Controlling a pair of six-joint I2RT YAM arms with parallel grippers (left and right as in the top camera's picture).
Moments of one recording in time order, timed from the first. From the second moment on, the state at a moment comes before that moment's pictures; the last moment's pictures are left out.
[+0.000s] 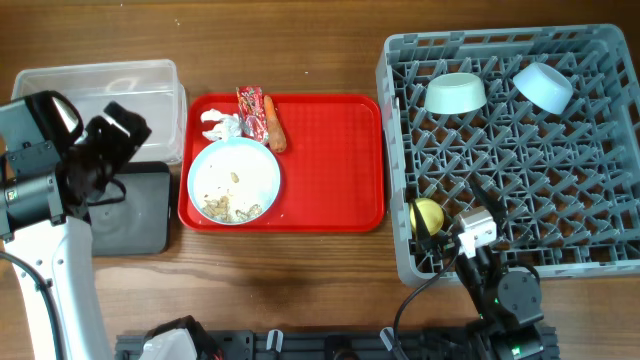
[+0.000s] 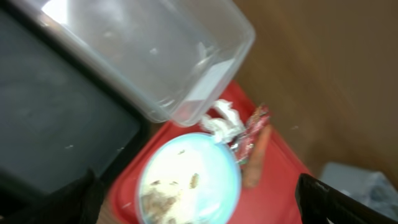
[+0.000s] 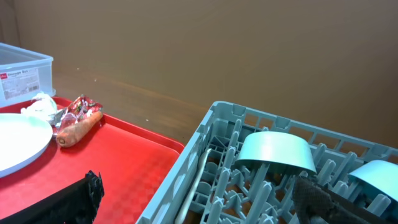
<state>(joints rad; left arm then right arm) 0.34 1.22 1.26 -0.94 0.19 -0.57 0.31 0.01 0.01 0.01 -0.02 -0.18</state>
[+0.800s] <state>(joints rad) -0.46 1.92 1.26 -0.40 -0.13 -0.63 0.31 0.01 0.01 0.00 -0.02 -0.18</state>
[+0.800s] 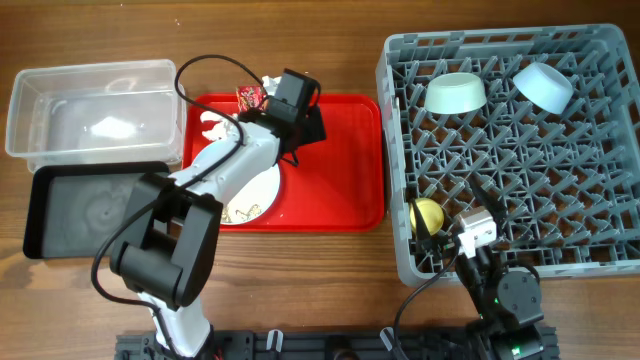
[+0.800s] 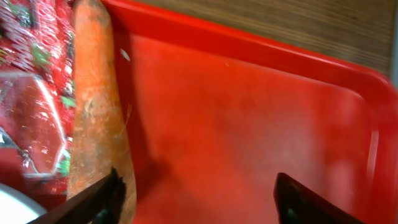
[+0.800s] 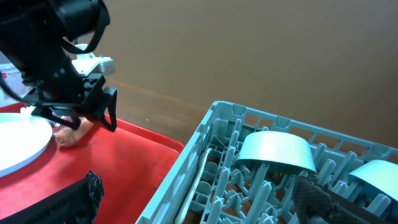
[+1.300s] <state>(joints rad) -0.43 1.92 1.31 -0.53 -0.24 -0.65 0.31 0.01 0.01 0.00 -0.02 -0.18</state>
